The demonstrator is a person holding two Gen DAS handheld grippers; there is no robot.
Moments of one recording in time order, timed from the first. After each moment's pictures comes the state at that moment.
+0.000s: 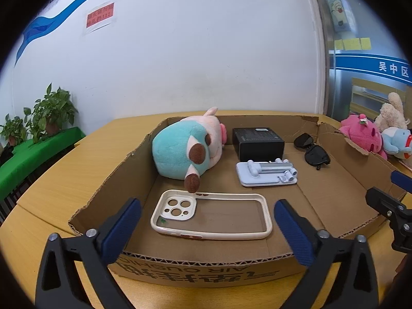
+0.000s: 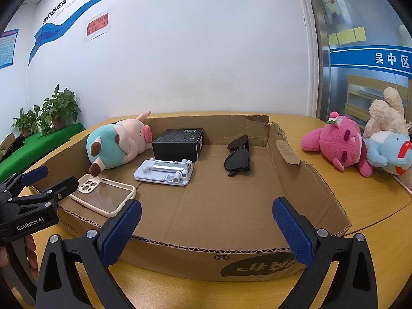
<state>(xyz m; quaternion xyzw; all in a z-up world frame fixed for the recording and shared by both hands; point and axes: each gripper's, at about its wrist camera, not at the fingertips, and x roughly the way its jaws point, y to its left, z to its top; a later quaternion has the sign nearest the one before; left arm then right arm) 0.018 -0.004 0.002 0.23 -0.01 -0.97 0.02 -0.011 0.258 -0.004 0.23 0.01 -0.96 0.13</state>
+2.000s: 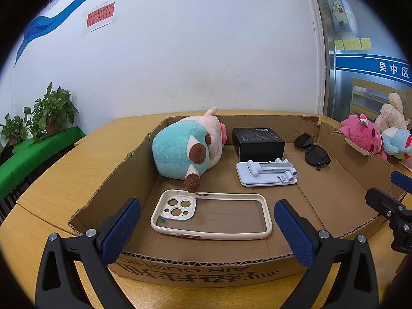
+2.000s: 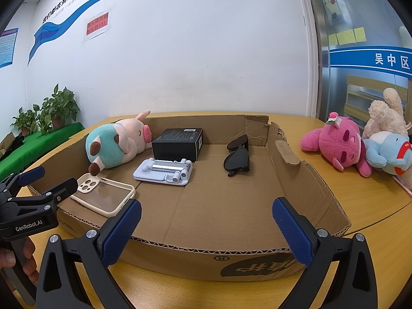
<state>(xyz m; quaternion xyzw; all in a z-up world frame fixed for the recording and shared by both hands) 0.019 -0.003 0.002 0.23 -0.01 -0.97 0.02 -0.010 0.258 -0.003 0.23 0.02 -0.96 0.13</state>
